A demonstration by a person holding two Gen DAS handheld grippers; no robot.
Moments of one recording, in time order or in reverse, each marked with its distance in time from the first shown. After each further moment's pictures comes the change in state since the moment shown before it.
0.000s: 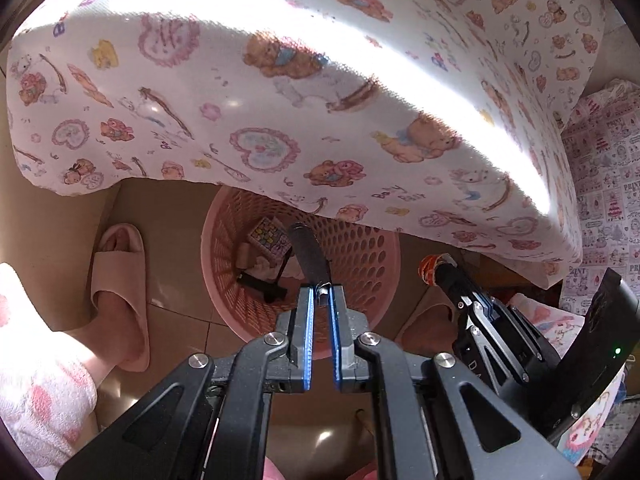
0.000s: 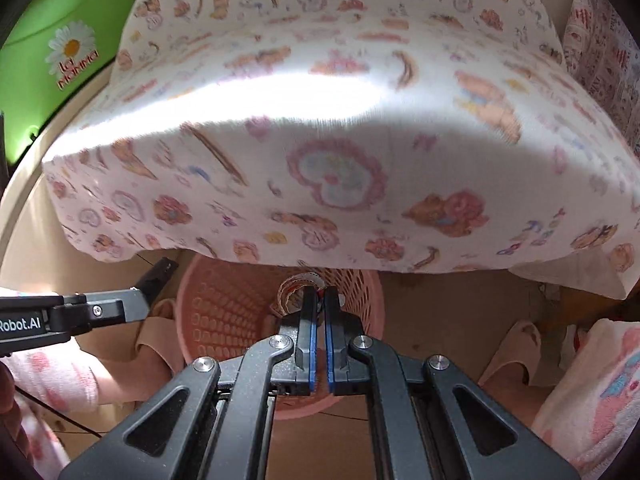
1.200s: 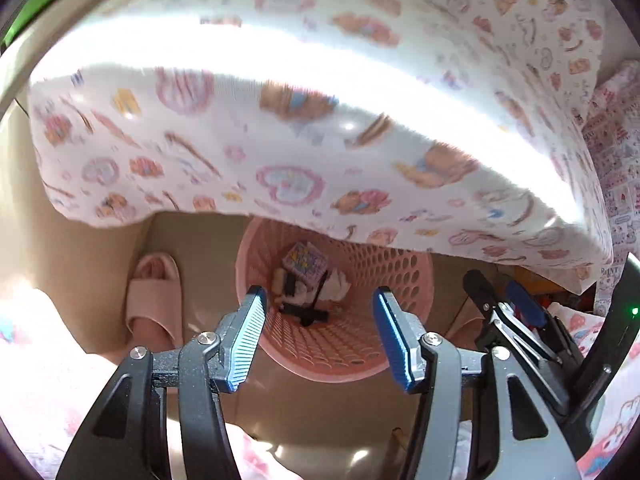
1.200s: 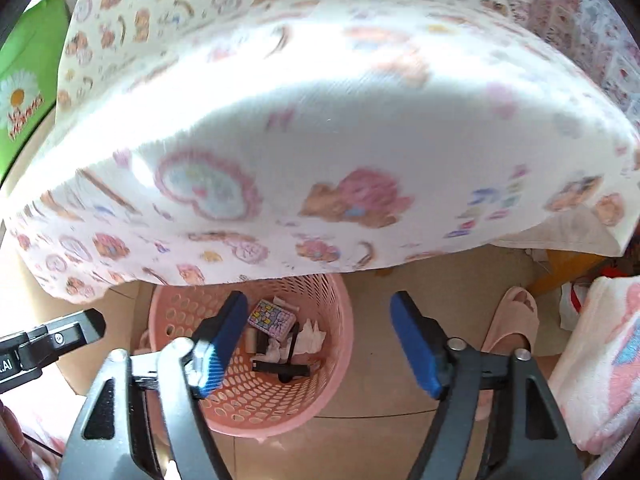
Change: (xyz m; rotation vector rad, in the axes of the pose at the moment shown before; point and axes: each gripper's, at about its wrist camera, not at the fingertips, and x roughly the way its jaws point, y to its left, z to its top) left arm -0.017 -0.010 0.004 0.069 -0.105 0.141; right arm 0.004 -0.034 0.005 0.175 -0.007 -0.087
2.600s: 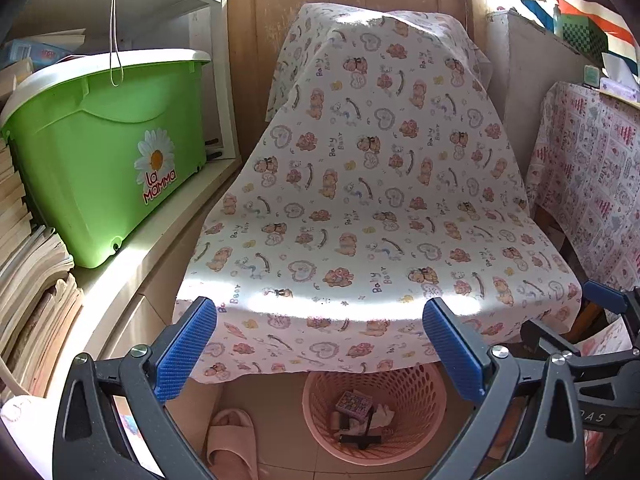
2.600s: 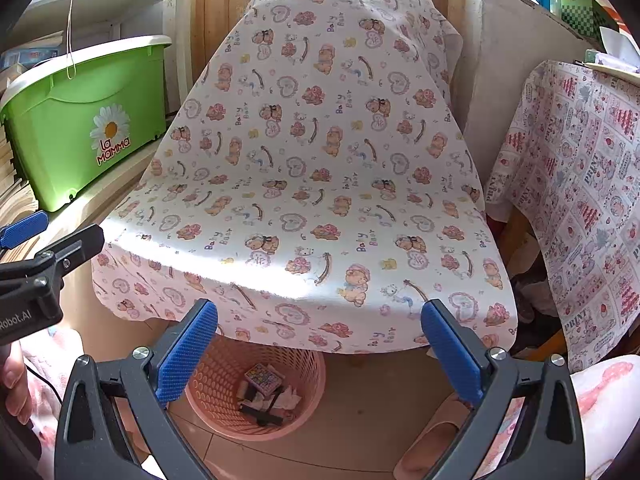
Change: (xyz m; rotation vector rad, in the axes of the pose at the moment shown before) left arm -0.157 -0.028 -0.032 0.216 -0.660 0.145; right arm -0.177 0.020 0.009 -0.249 -0.374 -0.003
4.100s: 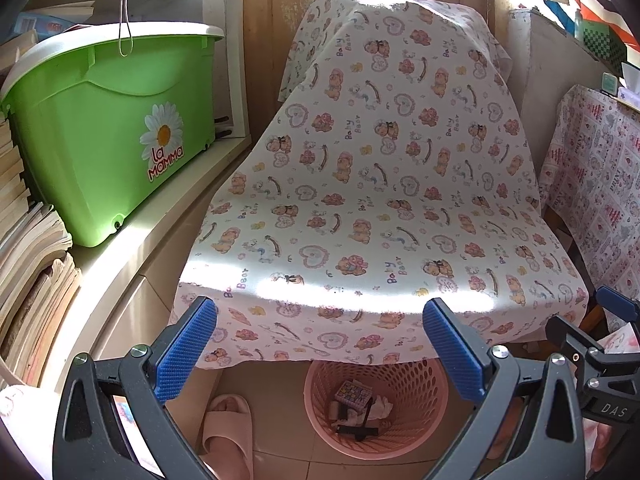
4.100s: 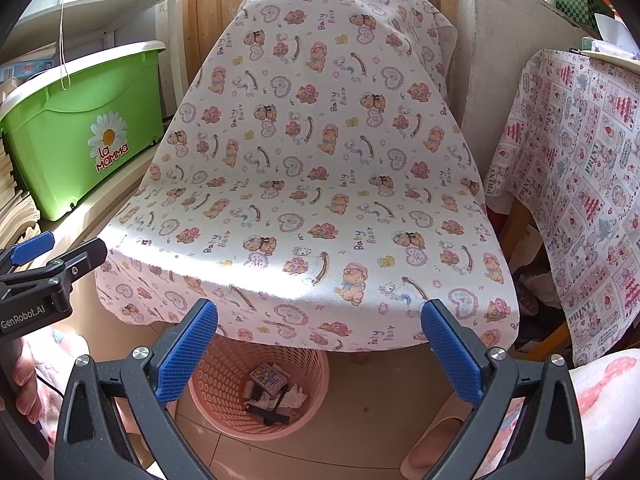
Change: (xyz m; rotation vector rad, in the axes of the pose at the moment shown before) left arm 0.013 0.017 -0.003 -0.059 0.057 0.008; right arm 0.000 -0.008 0.003 0.040 0.009 0.015
